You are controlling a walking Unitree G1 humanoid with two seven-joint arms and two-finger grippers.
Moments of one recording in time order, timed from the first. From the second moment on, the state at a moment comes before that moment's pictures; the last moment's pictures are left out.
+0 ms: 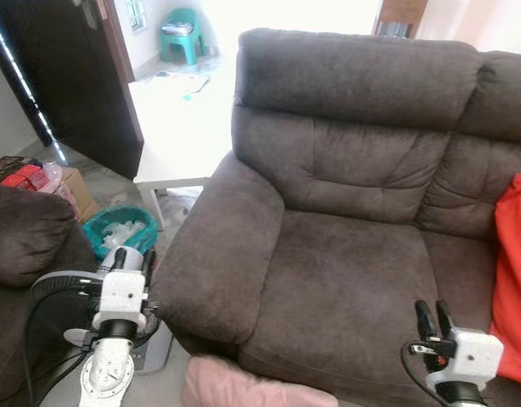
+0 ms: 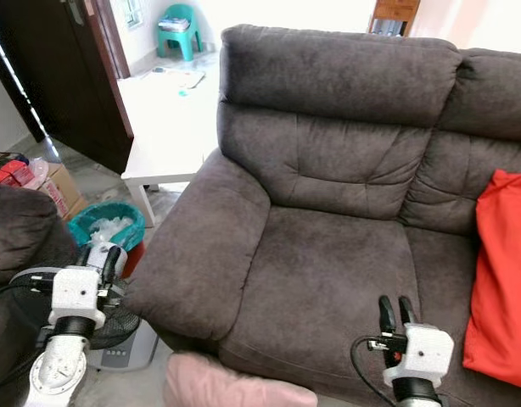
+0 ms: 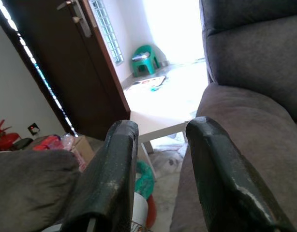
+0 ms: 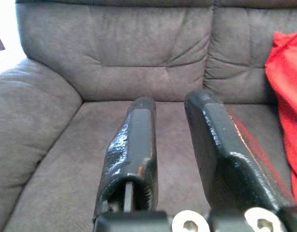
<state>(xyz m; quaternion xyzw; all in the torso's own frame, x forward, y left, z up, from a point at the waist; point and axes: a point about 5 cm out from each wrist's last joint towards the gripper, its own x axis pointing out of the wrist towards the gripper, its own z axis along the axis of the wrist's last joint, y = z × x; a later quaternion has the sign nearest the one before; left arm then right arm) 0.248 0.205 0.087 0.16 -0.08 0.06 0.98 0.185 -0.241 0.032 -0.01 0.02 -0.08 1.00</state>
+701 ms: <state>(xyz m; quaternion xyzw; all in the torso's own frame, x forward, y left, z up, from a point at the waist) 0.260 0.198 0.091 0.15 -0.07 0.04 0.98 0.208 -0.226 0.035 0.01 0.03 -0.07 1.00</state>
